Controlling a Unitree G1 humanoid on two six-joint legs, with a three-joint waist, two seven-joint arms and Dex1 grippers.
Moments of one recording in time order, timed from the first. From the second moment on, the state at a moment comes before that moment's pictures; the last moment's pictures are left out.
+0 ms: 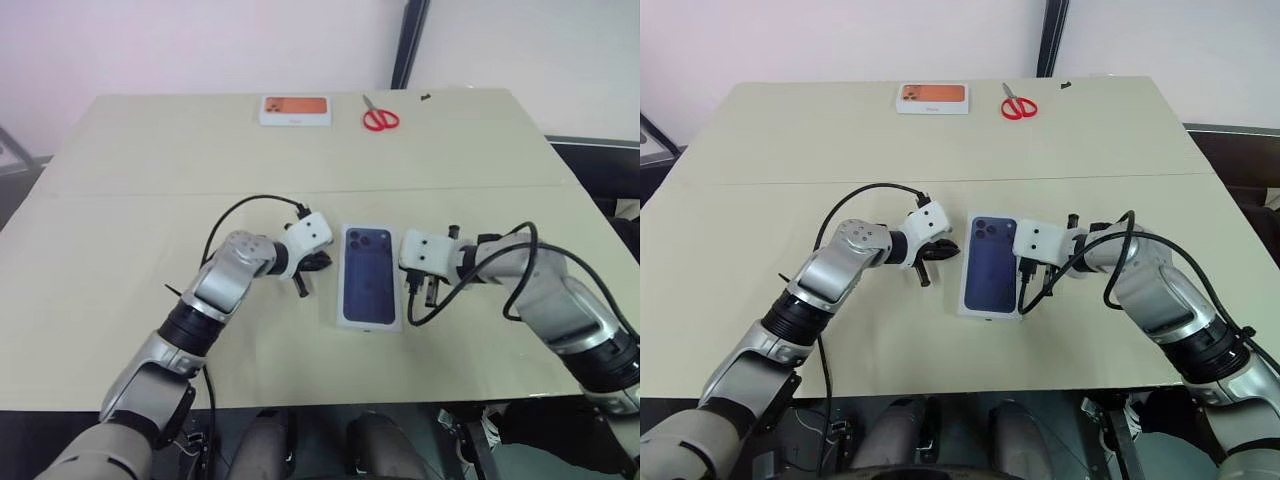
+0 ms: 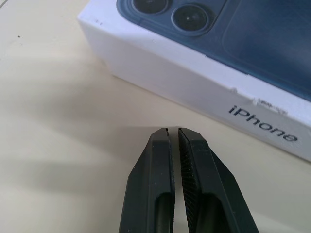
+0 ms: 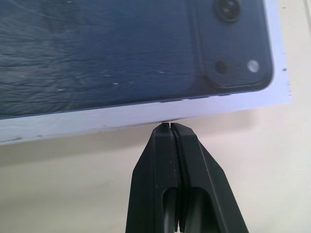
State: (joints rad) left arm -0.70 0.37 -0.39 0.08 0.02 0.65 -0.84; right arm -0.52 -0.88 0.34 -0.29 -0.11 0.60 0.98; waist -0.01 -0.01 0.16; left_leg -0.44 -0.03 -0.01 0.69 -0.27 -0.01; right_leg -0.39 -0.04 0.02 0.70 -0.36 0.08
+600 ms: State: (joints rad) left arm -0.78 0.34 -0.25 0.09 -0.06 0.57 -0.80; right arm -0.56 -0.88 0.23 -0.27 -0.08 0.58 1.00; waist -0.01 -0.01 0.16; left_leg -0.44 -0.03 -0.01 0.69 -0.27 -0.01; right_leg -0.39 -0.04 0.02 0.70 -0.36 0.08
